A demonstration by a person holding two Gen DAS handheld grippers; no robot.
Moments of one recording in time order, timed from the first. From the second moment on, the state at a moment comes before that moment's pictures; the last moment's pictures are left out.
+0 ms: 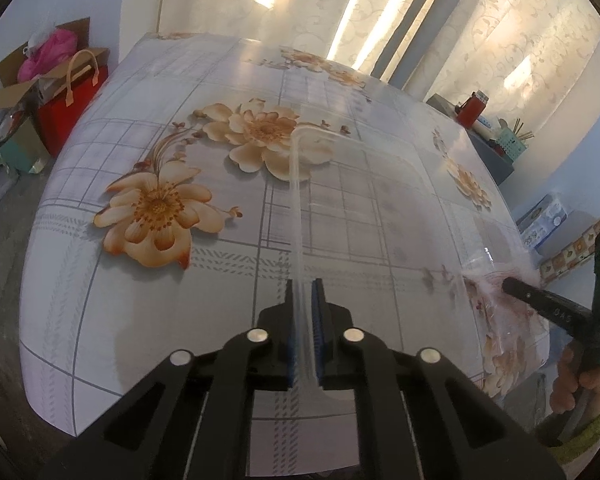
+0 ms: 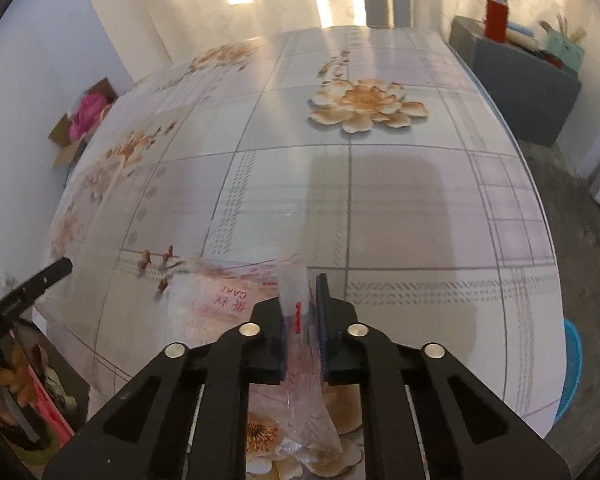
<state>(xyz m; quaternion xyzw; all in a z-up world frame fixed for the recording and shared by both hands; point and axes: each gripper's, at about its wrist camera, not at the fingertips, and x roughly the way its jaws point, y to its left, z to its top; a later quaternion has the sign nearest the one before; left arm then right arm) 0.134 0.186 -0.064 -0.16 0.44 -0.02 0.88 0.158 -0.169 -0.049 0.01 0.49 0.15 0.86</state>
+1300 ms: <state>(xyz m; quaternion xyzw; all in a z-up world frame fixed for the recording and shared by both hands) 0.121 0.129 -0.026 -0.08 0.39 -0.02 0.92 0.126 -0.214 -0.031 0.12 0.47 0.15 0.86</state>
